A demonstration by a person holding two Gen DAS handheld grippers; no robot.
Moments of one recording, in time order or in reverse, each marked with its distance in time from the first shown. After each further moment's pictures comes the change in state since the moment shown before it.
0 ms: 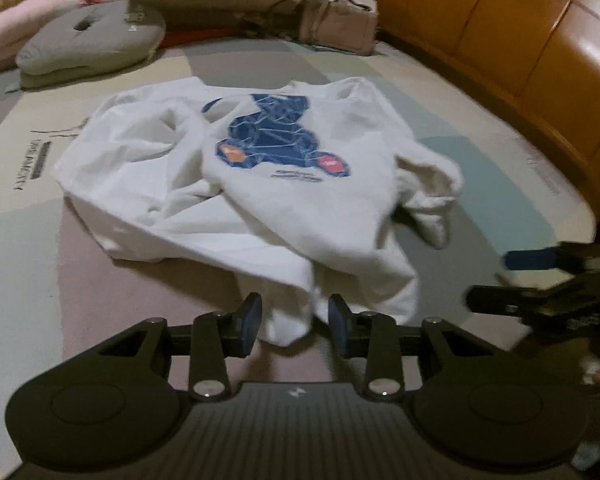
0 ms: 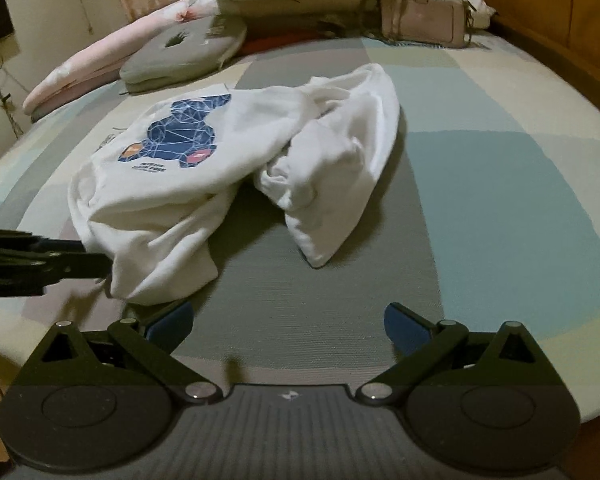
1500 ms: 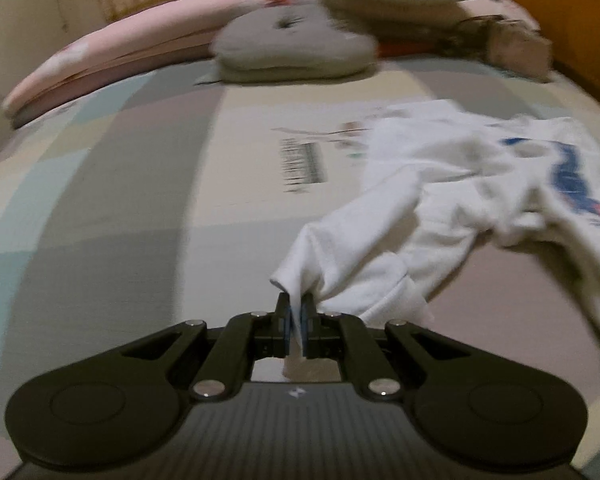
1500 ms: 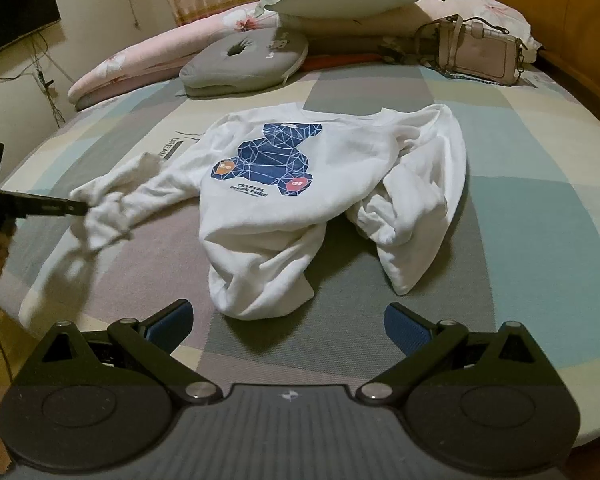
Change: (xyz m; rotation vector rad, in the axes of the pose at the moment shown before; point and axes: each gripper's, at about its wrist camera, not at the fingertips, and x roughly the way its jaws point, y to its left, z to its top) left arm -0.052 0.188 0.008 -0.080 0.005 0.443; right arm -0.029 0.052 0.014 -0.080 -0.015 0.092
